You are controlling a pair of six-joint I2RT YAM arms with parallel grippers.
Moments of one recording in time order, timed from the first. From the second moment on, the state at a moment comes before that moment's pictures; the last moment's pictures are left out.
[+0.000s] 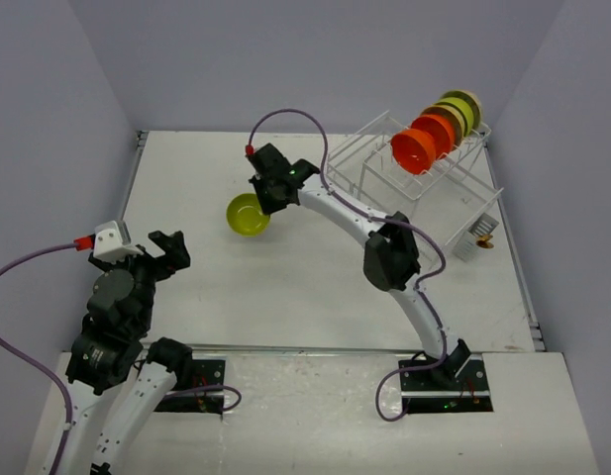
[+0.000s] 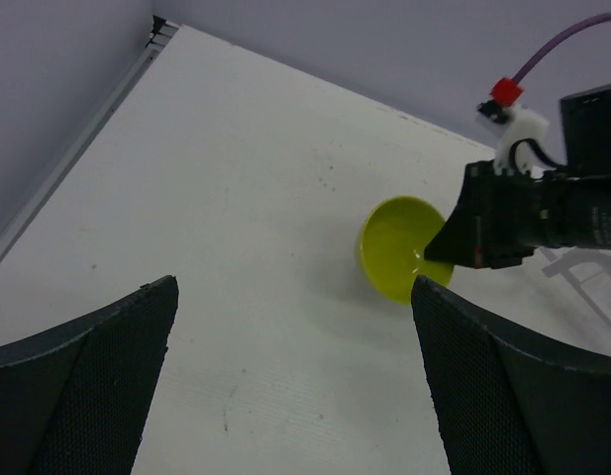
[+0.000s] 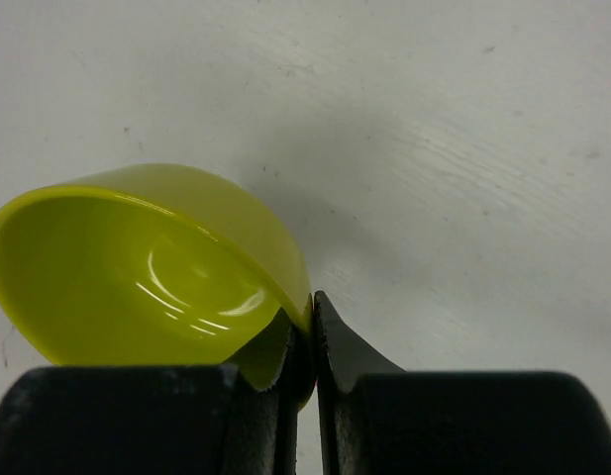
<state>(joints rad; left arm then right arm) -0.35 0.32 0.77 -0.59 -0.48 -0.38 0.80 2.37 2.29 -0.83 0.08 0.33</state>
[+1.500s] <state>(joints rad) -0.35 0.56 0.77 -0.58 -0.36 -0.36 0.61 1.53 1.59 -0.60 0.97 -0.37</state>
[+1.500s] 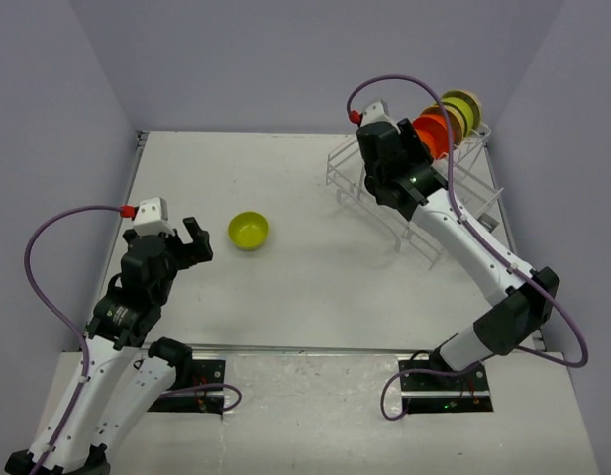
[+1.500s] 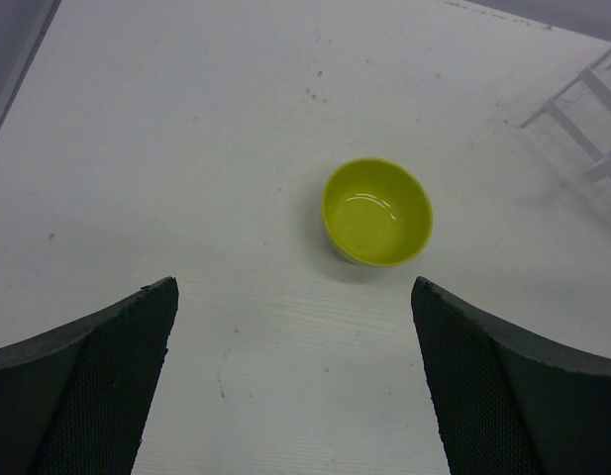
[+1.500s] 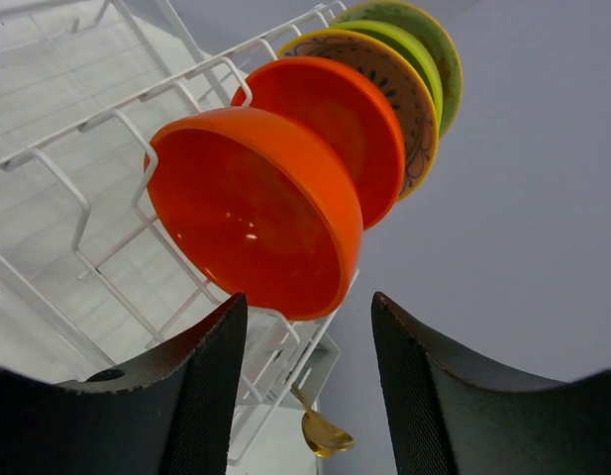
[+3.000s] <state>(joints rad) -0.35 0.53 0.77 -0.59 -0.38 -0.36 0.50 1.59 1.53 -0.26 1.12 -0.63</state>
